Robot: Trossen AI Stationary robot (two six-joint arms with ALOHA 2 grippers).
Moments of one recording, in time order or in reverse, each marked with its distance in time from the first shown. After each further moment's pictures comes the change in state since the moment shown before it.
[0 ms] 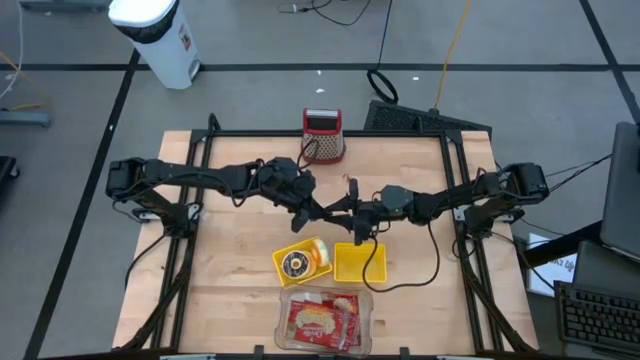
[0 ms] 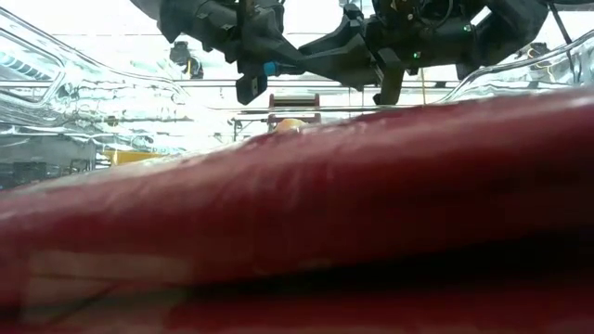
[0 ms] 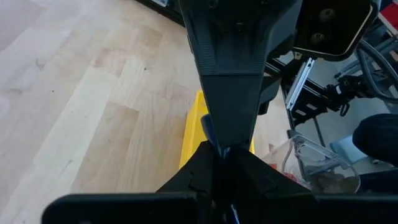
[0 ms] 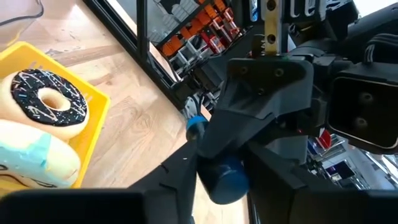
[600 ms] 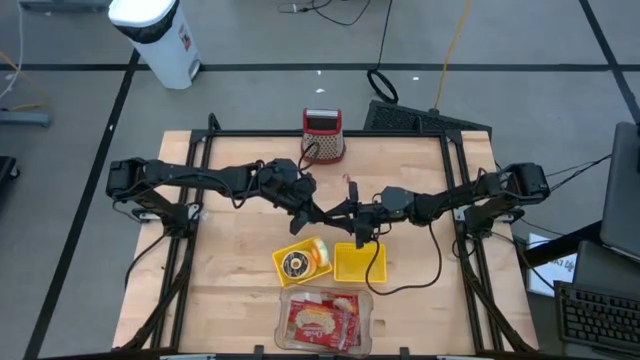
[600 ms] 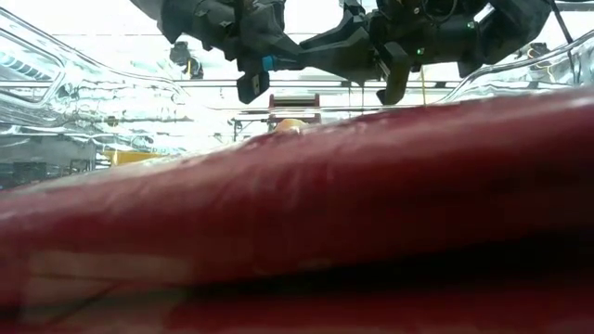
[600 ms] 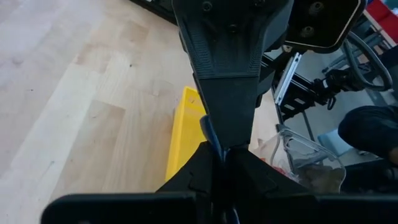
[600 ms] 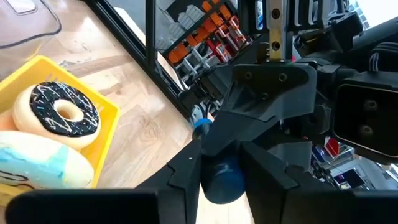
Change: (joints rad) left arm -0.019 0.001 -0.002 0.022 0.047 -0.005; right arm 0.001 -0.002 0.000 -0.020 -0.010 0.001
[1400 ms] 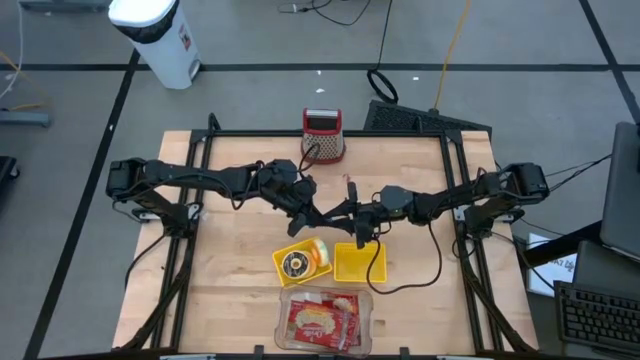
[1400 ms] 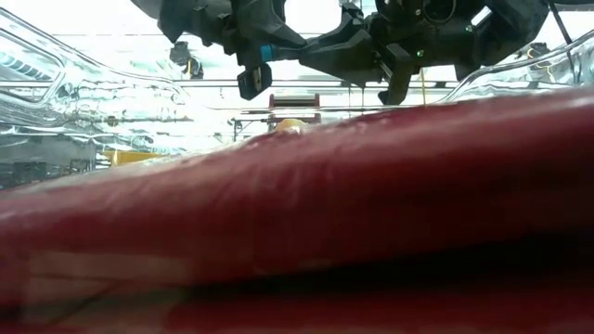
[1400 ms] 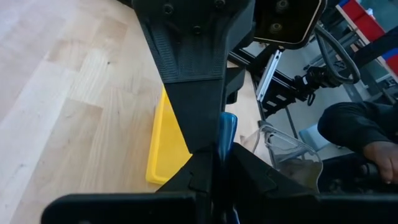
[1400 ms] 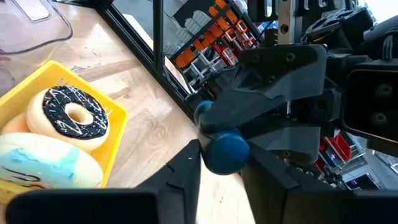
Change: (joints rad) left arm -0.003 0.000 0.000 0.015 0.057 -0.018; right arm -0.006 0.003 0.000 0.002 -0.065 0.027
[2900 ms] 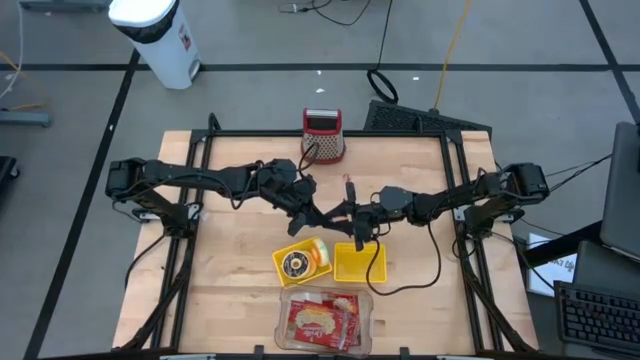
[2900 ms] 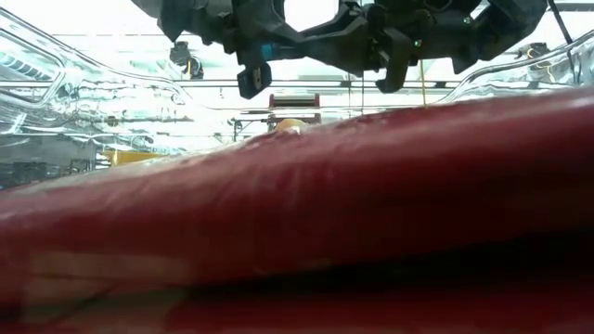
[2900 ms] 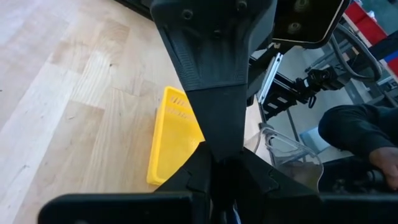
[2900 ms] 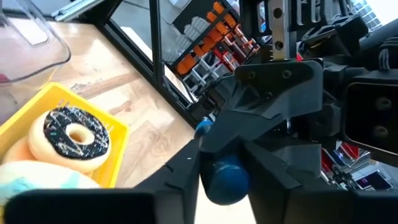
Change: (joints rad) left arm 0.000 -0.002 0.002 -0.007 -0.008 -0.007; right arm 0.021 -0.001 0.033 -0.014 0.000 0.054
